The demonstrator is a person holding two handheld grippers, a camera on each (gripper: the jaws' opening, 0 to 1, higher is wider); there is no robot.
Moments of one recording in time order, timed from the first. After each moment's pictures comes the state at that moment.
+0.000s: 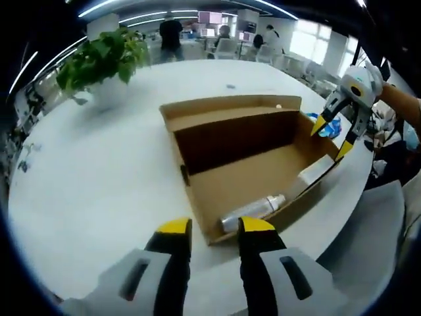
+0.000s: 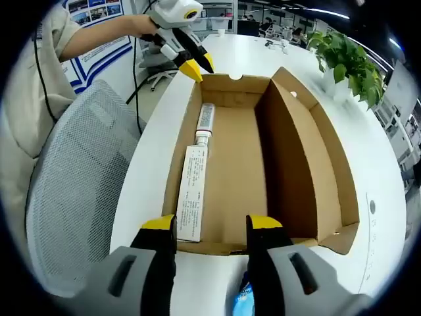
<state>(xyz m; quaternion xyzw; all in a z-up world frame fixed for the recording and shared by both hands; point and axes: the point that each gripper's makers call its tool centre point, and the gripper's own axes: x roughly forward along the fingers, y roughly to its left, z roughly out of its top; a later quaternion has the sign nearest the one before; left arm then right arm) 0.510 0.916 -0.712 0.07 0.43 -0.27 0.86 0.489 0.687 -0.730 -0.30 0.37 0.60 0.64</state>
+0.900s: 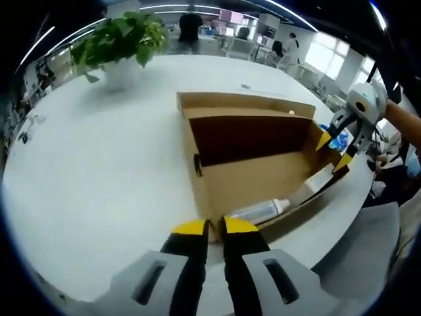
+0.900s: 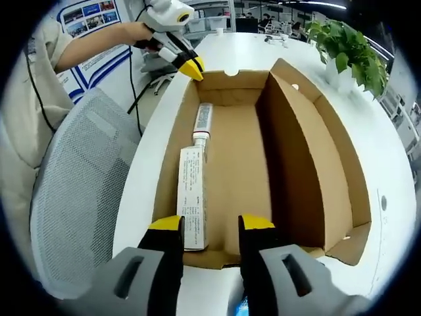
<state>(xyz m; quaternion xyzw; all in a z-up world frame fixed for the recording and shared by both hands) 0.511 0.924 -0.721 0.02 0.44 -0.24 0.86 0.492 0.697 -0.734 -0.26 0.39 0.61 0.64</state>
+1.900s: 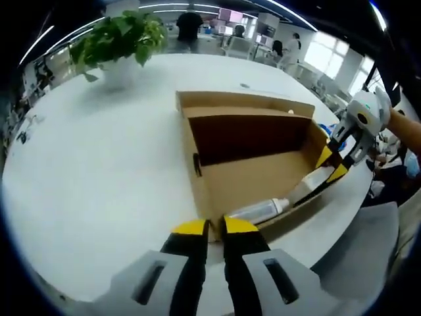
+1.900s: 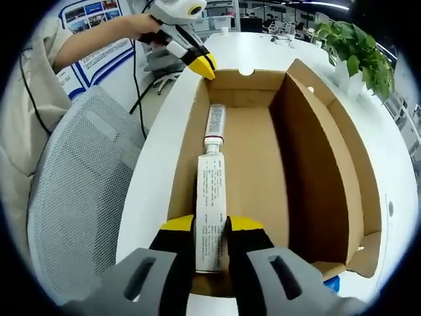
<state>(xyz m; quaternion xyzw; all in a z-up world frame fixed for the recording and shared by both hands) 0.511 0.924 -0.720 0.01 0.45 -0.24 0.86 0.477 0.718 -0.747 -0.27 0.39 0.61 0.63</state>
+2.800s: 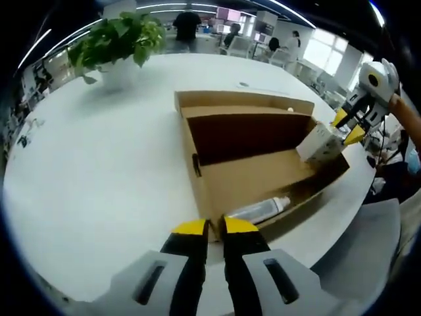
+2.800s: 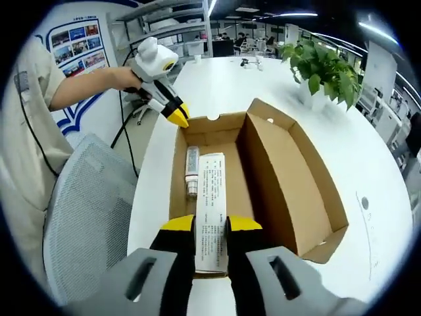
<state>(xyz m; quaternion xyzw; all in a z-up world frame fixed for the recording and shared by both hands) 0.511 0.922 -0.719 0.03 0.44 -0.24 0.86 0.509 0.709 -0.662 -0.21 0.34 0.57 0.72</state>
